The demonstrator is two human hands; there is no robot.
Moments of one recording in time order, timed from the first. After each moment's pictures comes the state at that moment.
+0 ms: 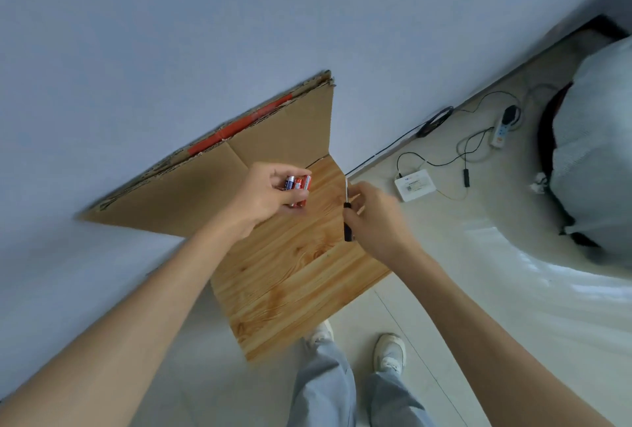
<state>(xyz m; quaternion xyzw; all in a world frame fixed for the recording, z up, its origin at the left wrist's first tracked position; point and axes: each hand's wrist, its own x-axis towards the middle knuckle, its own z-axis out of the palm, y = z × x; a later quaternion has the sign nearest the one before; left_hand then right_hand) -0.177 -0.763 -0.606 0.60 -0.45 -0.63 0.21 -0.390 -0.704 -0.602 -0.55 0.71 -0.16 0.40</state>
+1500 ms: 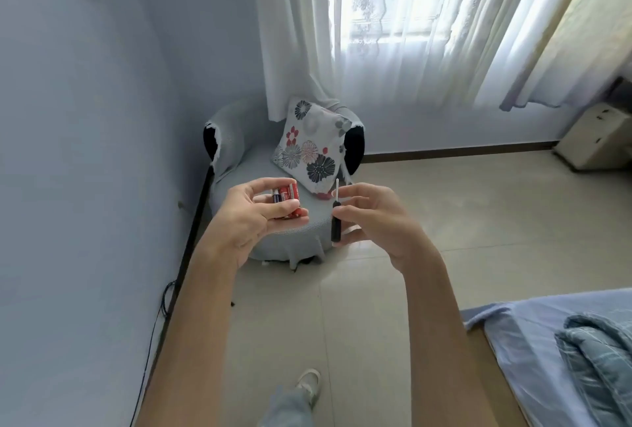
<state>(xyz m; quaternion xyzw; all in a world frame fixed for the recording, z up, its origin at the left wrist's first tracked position) -0.754 -0.493 -0.152 0.23 -0.58 -0.78 0.07 -0.843 -0.285 -0.154 -0.14 0.71 -0.64 0.26</state>
